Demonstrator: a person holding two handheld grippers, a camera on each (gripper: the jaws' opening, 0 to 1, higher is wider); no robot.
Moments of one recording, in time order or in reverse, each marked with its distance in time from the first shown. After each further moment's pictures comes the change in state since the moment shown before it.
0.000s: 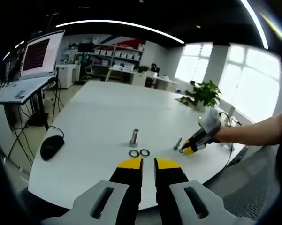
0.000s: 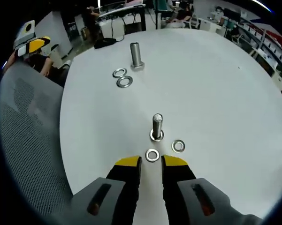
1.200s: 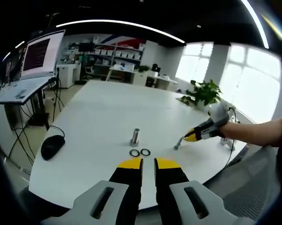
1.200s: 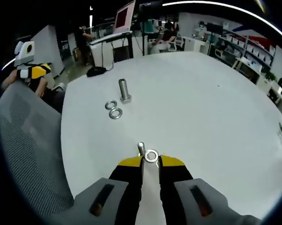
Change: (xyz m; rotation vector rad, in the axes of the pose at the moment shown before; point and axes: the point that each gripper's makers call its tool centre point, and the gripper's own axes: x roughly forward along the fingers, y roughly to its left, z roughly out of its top) left arm 0.000 0.000 0.000 0.002 0.006 0.008; right arm -0.049 -0.016 0.045 0.061 -0.254 -0.096
